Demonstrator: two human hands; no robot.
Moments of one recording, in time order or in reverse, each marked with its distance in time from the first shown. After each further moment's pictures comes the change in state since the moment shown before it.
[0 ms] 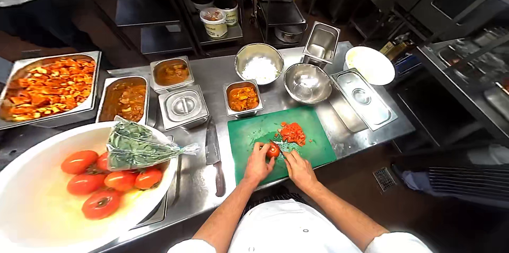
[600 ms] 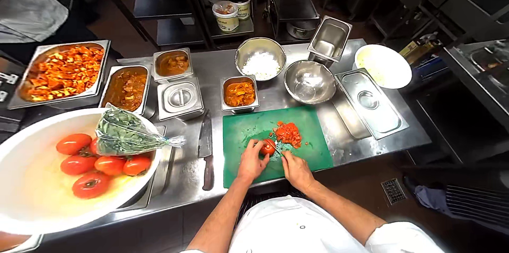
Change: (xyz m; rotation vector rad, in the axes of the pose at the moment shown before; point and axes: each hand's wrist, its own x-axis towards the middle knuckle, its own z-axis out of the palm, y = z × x) left_hand 0.008 0.016 0.021 0.019 0.162 -0.062; right_hand 0.012 0.039 -0.011 0.130 -0.169 -0.008
